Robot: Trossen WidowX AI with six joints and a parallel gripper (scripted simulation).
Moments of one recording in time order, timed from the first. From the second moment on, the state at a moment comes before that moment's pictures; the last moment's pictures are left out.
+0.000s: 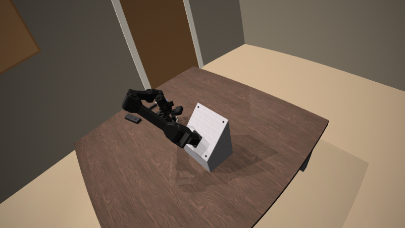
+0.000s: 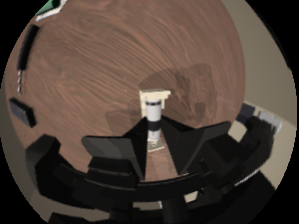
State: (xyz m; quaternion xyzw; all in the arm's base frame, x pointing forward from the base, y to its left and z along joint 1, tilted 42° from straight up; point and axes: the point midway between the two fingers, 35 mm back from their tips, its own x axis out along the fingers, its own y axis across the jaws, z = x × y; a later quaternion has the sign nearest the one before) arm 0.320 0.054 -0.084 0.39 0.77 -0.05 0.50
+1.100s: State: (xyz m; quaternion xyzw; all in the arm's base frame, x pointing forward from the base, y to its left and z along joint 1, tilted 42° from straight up) arm 0.320 0.049 -0.084 0.39 0.78 -0.05 0.49
